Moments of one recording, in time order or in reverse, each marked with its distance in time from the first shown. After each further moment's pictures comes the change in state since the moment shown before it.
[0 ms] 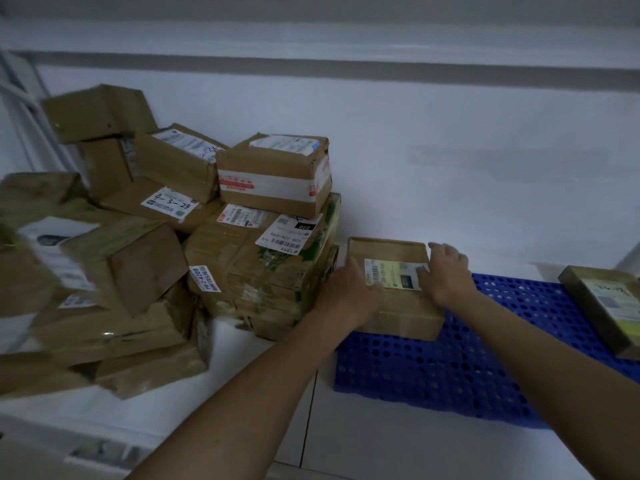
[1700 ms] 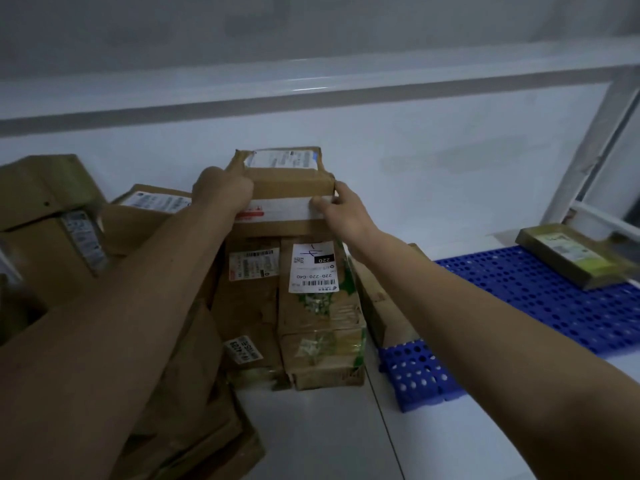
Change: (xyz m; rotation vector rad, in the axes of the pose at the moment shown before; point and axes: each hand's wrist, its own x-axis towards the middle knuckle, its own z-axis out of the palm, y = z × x) left_hand 0.110 -0.040 -0.260 -0.259 0.273 -0.060; right_hand 0.031 -0.232 -0.021 0.979 0.177 0.017
